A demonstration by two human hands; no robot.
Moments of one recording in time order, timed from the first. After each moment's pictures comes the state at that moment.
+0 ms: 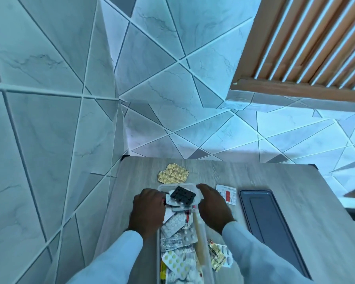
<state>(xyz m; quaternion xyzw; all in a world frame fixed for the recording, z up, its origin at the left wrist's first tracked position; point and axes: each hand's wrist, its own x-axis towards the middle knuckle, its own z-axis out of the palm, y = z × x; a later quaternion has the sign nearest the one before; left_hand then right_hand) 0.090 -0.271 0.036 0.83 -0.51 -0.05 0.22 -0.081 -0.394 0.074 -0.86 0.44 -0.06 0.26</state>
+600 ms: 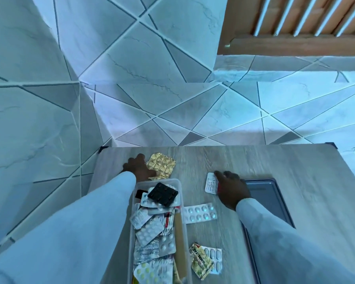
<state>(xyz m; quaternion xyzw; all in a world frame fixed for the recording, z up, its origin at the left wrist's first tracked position) 0.152 -0.423 0.012 0.90 -0.32 -0.30 0.07 -0.138 -0.532 0.003 -0.87 0.46 0.14 0.12</state>
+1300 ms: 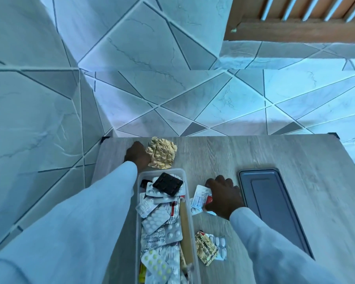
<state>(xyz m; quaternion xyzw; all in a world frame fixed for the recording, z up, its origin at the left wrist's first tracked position) 0.162 -0.426 0.002 0.91 -0.23 -0.27 0.21 -0.126 -0.466 0.009 -0.86 0.45 0.14 0.17</state>
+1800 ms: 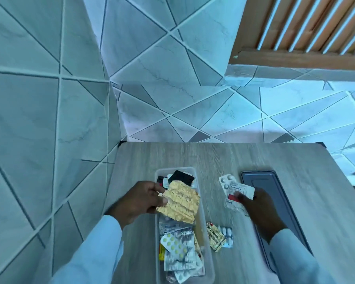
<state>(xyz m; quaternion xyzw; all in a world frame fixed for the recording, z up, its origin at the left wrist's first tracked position) 0.092 -0.258 0.093 0.69 -0.23 -0.56 0.40 -0.190 -0.415 0.072 -0.62 0.60 -0.22 0.46</state>
